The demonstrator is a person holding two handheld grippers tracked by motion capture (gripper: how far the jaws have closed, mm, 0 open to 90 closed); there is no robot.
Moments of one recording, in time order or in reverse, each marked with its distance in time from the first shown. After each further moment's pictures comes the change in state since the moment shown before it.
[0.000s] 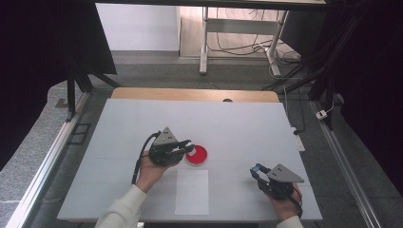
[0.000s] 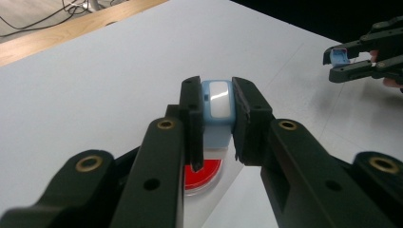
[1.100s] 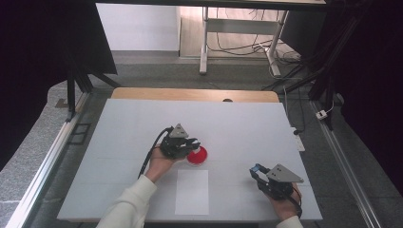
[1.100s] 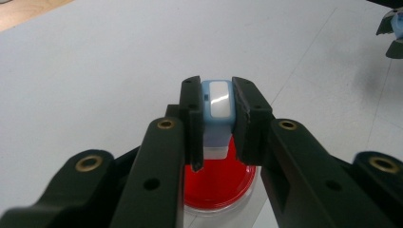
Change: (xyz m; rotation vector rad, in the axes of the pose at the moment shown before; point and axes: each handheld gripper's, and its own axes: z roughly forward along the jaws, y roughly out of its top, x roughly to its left) left arm 0.020 -0.001 0.049 0.122 -0.002 0.030; right arm 0.001 0.000 0.001 0.002 0.008 0.001
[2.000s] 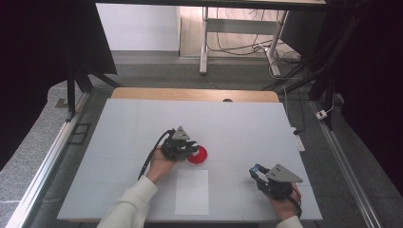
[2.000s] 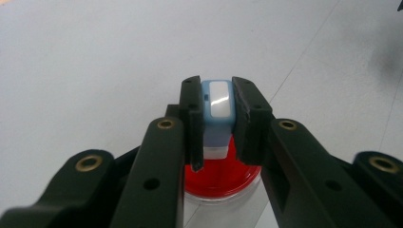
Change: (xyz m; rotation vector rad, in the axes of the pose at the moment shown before) left arm 0.000 -0.007 0.009 0.049 0.009 0.006; right arm 0.000 -0.001 0.002 0.004 0.005 -0.005
